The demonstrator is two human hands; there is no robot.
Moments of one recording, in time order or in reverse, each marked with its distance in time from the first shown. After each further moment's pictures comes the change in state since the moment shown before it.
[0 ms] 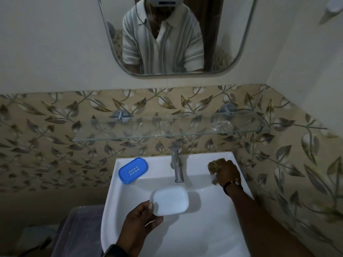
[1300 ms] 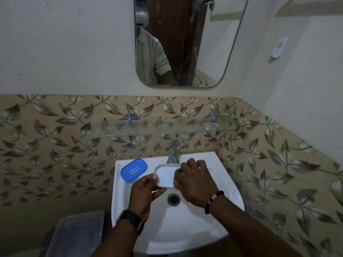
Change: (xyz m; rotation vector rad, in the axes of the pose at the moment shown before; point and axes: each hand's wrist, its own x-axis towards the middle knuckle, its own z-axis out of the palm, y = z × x) left_hand -0.029 0.065 -0.007 0.020 -0.190 0.230; right_hand -0.207 -0.181 -0.088 -0.498 0.121 -0.753
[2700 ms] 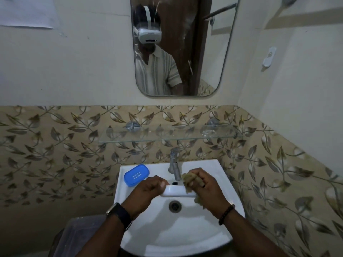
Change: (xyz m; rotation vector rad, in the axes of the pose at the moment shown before) left_hand -0.032 0.037 0.015 0.578 -0.350 0.245; right_hand -0.041 0.035 -0.005 1.330 0.195 0.302
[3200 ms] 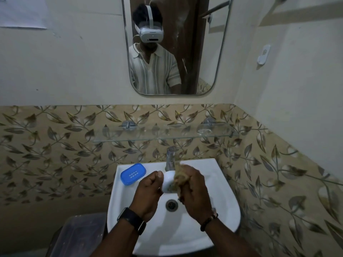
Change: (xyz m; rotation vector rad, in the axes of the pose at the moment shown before) left_hand 0.005 0.017 0.055 -0.475 0.228 -0.009; right_hand -0.010 0.020 0.022 -0.332 0.231 -0.376
